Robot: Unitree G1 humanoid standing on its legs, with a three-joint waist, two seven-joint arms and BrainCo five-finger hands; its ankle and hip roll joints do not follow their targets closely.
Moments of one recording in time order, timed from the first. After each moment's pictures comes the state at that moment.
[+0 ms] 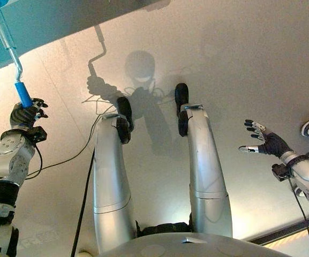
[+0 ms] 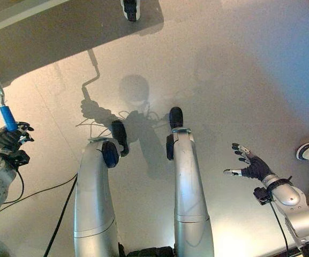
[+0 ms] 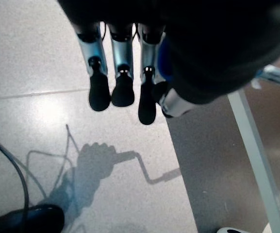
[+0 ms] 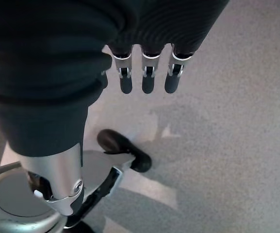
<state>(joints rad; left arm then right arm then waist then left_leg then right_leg) -0.25 0.90 -0.02 0.46 -0.88 0.01 0.16 0.13 -0.88 0.01 0.06 0.29 0.01 0.18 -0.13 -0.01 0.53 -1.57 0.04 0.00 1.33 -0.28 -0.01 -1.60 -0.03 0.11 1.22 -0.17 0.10</state>
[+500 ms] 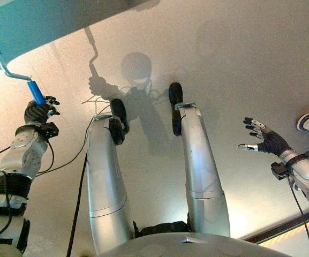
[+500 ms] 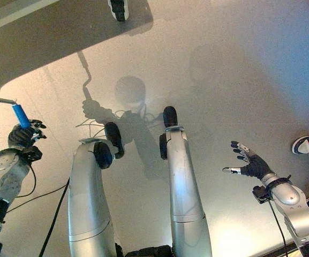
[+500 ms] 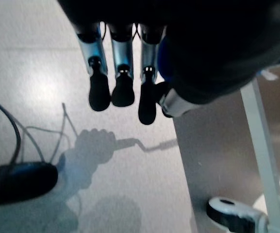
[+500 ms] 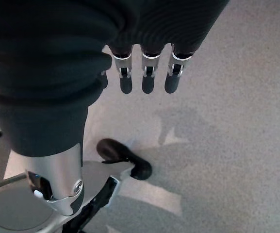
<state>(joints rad) -0.36 0.82 -0.10 0.49 -0.88 0.01 0.18 0.13 -0.88 0.01 0.04 0.31 0.01 0.18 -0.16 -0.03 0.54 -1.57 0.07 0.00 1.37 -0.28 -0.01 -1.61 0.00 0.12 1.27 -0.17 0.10</state>
